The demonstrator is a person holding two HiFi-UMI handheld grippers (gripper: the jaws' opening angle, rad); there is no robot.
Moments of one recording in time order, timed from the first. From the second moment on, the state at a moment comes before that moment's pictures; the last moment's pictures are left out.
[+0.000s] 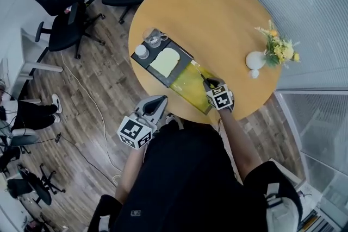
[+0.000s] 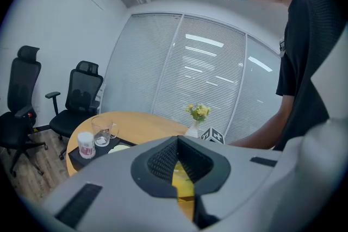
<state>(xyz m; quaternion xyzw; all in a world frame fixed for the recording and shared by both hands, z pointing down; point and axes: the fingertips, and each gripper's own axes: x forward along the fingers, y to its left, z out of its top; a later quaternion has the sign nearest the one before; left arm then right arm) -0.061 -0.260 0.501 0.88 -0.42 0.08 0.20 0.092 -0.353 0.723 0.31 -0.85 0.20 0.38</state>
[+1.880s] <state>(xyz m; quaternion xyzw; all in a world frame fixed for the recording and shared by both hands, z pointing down) -0.085 -0.219 0.511 0.93 -0.30 0.06 0.19 0.045 -0.235 0.570 0.36 -0.91 0.16 0.15</state>
